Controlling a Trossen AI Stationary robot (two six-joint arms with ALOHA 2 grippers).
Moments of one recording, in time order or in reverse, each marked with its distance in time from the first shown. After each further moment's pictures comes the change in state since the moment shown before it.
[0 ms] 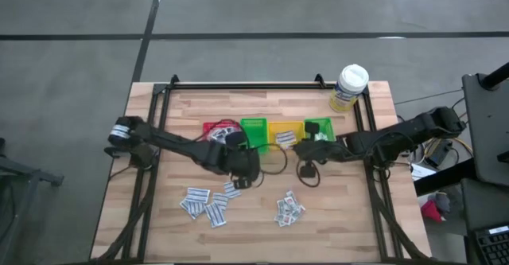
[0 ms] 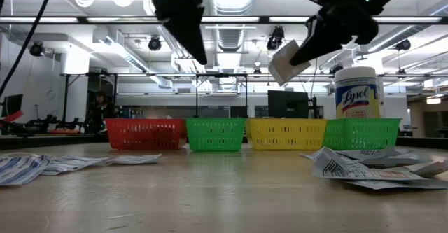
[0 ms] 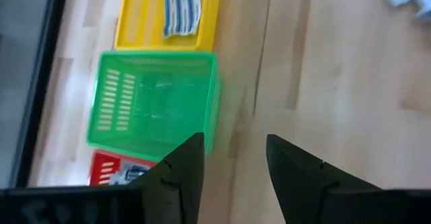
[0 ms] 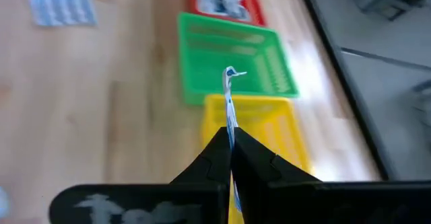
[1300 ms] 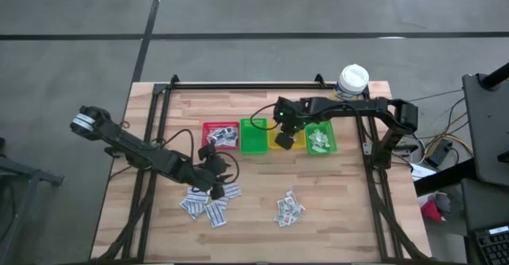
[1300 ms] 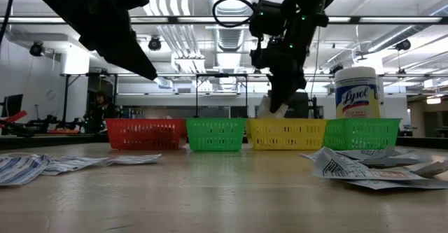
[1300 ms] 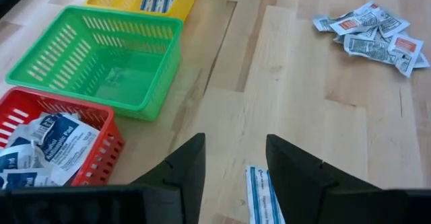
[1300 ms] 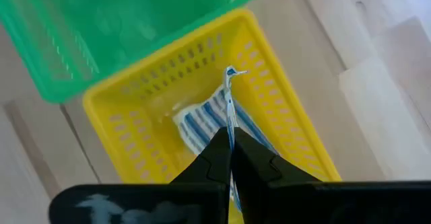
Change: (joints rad) left arm -0.168 -0.430 -0.733 0.652 -0.049 -0.226; right arm -0.460 0.470 0.437 -0.403 -0.423 0.241
